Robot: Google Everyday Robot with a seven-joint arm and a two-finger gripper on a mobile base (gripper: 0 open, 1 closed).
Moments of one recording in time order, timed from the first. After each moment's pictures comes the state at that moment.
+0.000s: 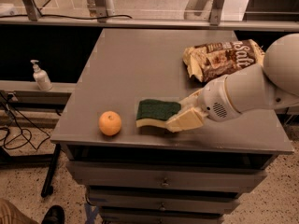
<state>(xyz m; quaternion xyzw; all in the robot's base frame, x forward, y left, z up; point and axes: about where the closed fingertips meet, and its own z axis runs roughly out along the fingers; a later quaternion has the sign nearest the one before) 0.475 -0.078 0.851 -0.45 0.80 0.22 0.32</state>
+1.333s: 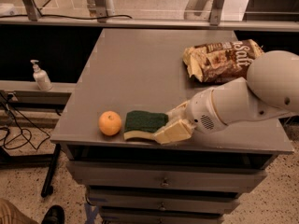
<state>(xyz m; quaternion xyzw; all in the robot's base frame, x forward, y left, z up) 0.456 -0.046 0.826 -0.47 0.79 0.26 0.30</state>
